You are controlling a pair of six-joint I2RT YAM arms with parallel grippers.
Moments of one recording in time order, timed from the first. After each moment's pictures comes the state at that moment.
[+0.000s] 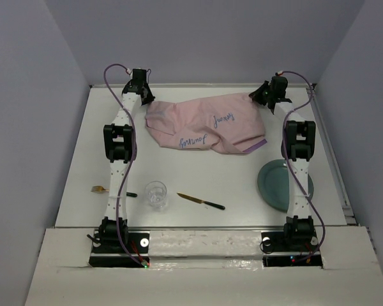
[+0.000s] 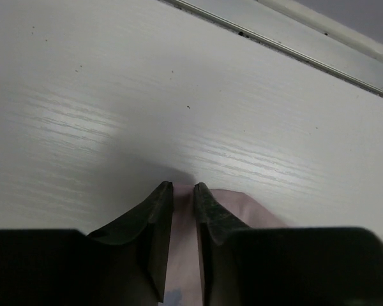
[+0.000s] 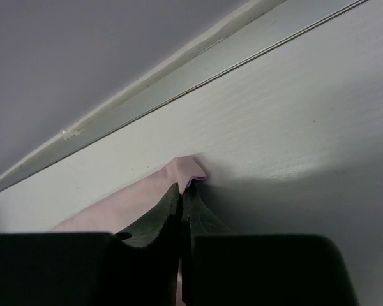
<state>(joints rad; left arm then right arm) -0.09 2.73 2.59 -0.62 -0.08 -0.45 -0.02 2.71 2.28 -0.05 -0.28 0.69</state>
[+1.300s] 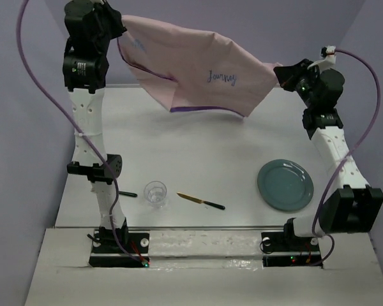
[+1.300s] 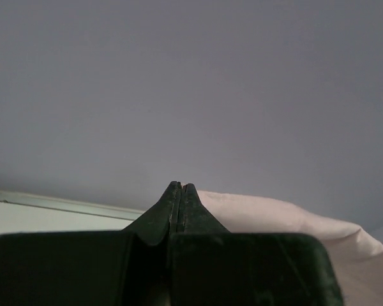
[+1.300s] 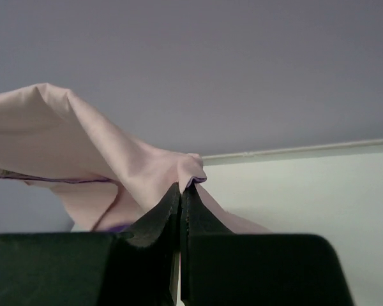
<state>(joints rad) -0.14 2.10 2.94 -0.80 -0.09 -0.37 -0.02 1.48 1.35 0.21 -0.34 0.58</state>
